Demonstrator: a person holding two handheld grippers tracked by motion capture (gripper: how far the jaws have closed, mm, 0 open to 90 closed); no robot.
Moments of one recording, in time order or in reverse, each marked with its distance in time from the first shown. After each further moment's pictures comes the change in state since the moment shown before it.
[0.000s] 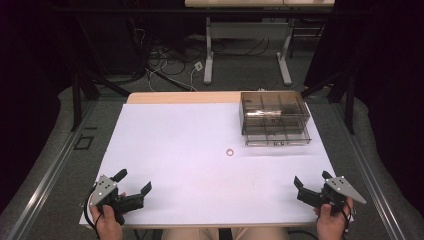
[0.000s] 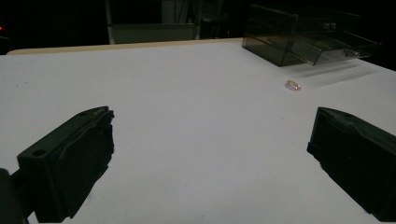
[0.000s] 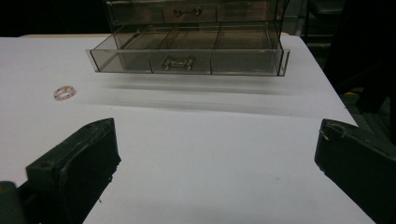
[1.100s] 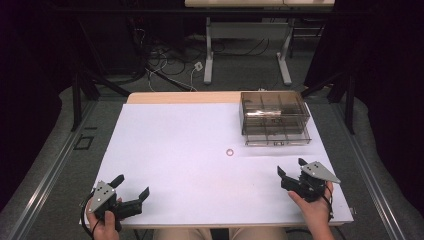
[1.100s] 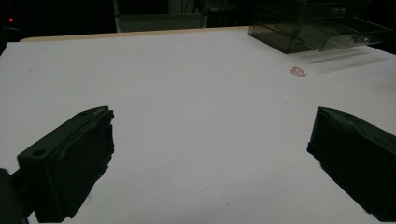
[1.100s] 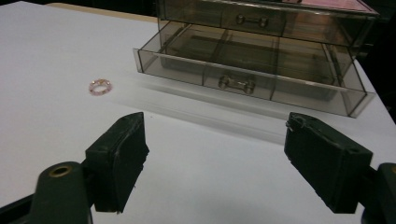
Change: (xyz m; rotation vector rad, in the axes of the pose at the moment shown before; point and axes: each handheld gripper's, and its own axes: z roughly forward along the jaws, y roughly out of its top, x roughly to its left) left arm -0.005 -0.009 -0.012 0.033 0.034 -0.006; right arm 0.043 0.032 0.033 0.074 0.092 -0.142
